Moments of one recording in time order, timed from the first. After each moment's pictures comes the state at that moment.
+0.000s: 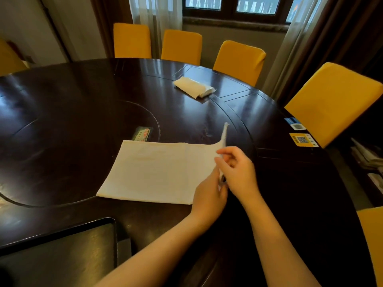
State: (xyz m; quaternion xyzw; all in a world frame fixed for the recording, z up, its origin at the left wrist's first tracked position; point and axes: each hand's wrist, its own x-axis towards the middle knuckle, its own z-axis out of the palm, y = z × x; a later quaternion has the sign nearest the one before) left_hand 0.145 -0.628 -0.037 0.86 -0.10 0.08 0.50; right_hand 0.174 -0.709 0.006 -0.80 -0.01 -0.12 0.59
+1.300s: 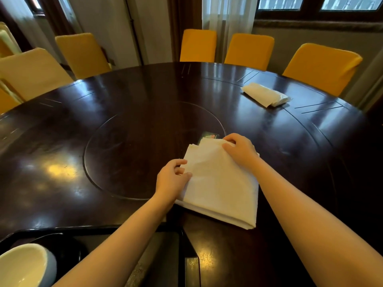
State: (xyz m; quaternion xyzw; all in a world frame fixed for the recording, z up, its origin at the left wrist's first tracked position) left_hand 0.173 -0.397 -0.026 0.80 0.27 0.06 0.54; right_hand 0.322 -0.556 -0.028 -0.91 -0.14 0.04 0.38
